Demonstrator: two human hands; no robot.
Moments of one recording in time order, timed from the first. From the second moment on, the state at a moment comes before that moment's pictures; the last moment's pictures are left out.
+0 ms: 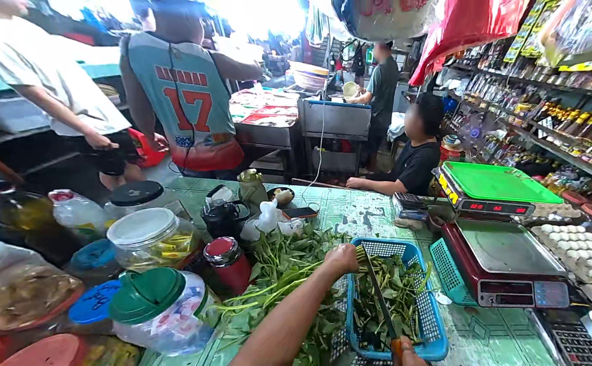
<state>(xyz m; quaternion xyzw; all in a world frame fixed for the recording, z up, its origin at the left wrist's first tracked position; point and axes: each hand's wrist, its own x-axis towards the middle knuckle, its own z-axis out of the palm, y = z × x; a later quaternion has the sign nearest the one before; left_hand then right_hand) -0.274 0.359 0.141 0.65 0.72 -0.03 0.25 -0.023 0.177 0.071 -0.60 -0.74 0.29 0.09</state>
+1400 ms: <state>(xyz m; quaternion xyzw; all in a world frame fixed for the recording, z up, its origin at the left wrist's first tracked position) -0.266 0.225 0.273 0.63 0.43 0.65 0.02 -0.030 0.292 0.039 -0.56 -0.76 0.33 -0.08</state>
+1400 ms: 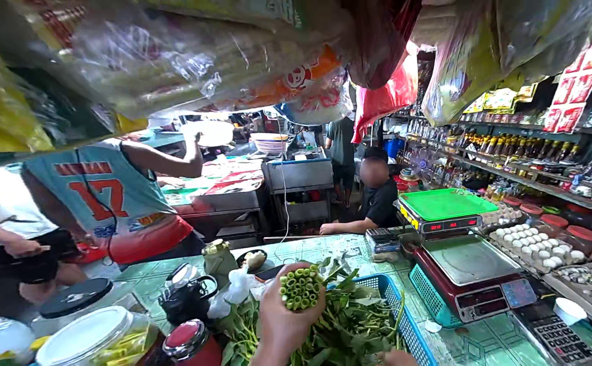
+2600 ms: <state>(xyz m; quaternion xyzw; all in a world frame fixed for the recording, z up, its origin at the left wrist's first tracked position) -0.215 0.250 0.213 0.62 0.61 0.43 0.22 -0.081 0.270 0.146 -0.14 -0.58 0.64 0.47</state>
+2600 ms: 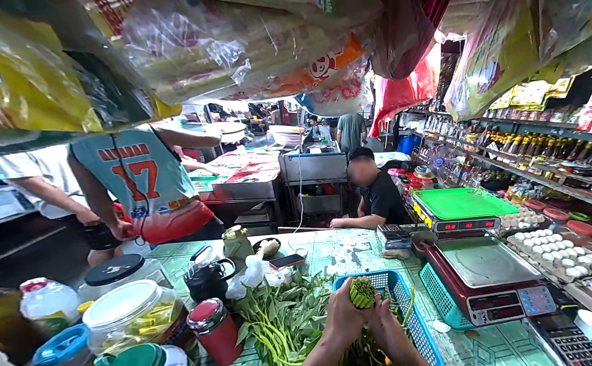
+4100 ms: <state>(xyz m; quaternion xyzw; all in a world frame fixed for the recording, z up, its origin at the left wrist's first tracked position) -0.239 0.261 0.149 0.72 0.52 0.40 0.23 -0.099 0.315 0.168 -0.28 -0.78 0.08 0.55</state>
